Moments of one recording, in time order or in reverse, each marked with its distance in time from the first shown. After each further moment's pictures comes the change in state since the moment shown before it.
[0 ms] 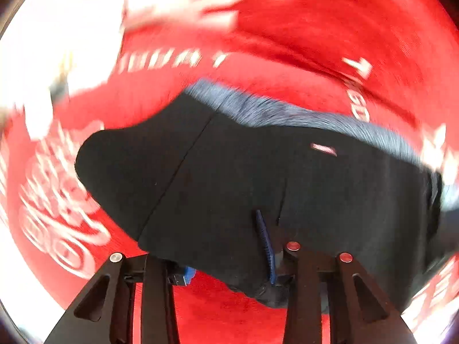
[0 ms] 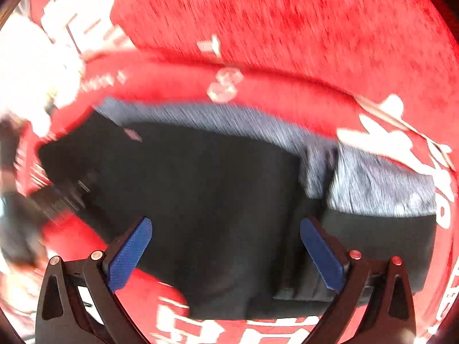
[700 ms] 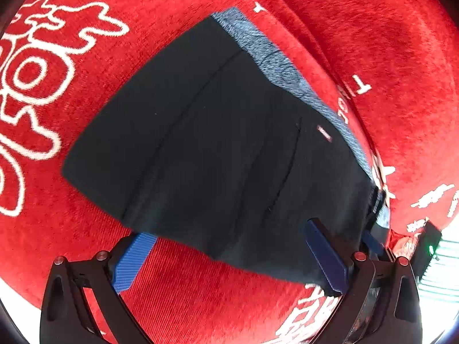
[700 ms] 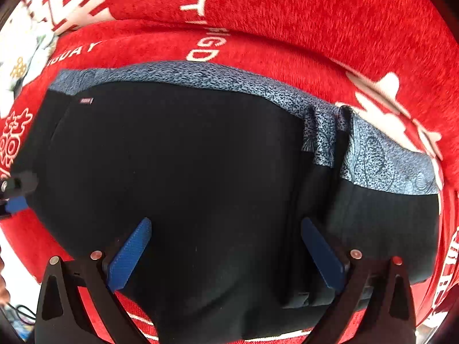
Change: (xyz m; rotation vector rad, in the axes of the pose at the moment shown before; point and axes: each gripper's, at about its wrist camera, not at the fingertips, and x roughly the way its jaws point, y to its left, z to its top) left arm 0.052 0.074 -0.034 -0.443 0.262 -0.508; right arm 0.063 0.009 -0.036 -0.031 -0.007 -0.225
